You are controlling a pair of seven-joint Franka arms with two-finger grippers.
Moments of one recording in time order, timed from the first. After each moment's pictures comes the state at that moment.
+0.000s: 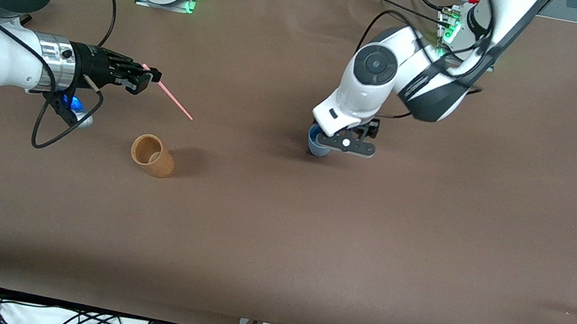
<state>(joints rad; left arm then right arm) -0.25 0.35 -0.44 -1.70 0.11 1.92 -0.69 0.00 0.30 0.18 -1.50 0.54 1.41 0.68</state>
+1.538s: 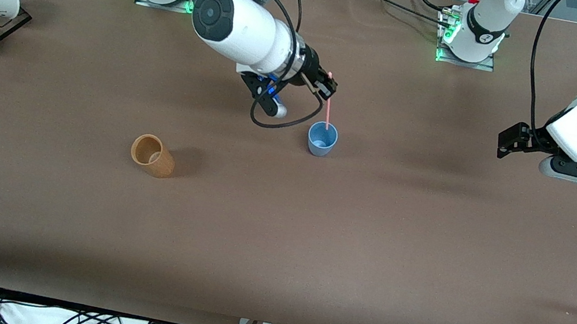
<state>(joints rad) -0.05 0.01 -0.07 -1.75 0.00 1.76 -0.07 0.57 0.48 0.21 -1.37 0.55 1.97 1.37</state>
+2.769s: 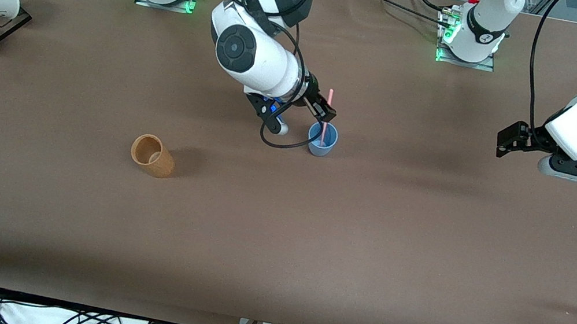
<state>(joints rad) -0.06 0.01 -0.07 -1.75 0.00 1.76 -0.07 0.59 0.52 0.21 -1.44 0.41 2.05 1.37</state>
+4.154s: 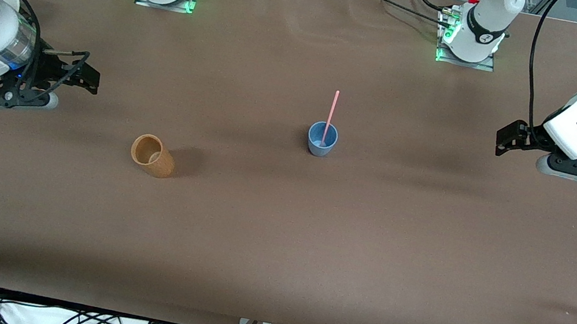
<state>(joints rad) -0.06 0.01 -0.07 -1.75 0.00 1.75 -0.07 0.00 0.17 0.16 -1.57 -0.04 1.64 -0.01</state>
